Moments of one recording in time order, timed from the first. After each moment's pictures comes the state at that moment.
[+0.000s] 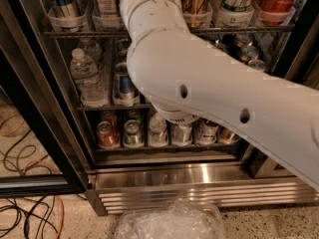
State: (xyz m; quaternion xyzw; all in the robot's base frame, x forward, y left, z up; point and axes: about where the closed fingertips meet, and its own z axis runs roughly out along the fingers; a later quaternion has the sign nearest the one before) arm 0.597 0.026 1.124 -0.11 0.60 0.00 0.79
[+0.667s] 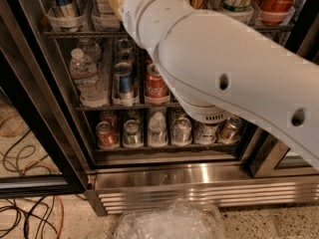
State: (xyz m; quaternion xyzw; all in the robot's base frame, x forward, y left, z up) arm 0.574 0.042 1.112 -0.15 0.65 0.11 0.74
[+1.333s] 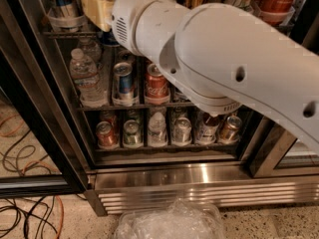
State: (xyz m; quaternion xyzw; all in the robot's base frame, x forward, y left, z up) arm 0.554 0.086 1.097 -0.22 0.65 0.23 0.69
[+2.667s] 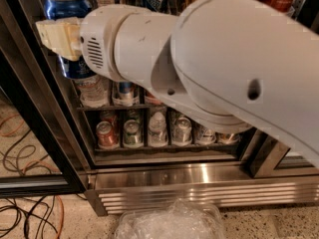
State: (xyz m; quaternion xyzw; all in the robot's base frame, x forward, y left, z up) arm 0.474 0.130 1.080 -0.28 0.68 0.30 0.60
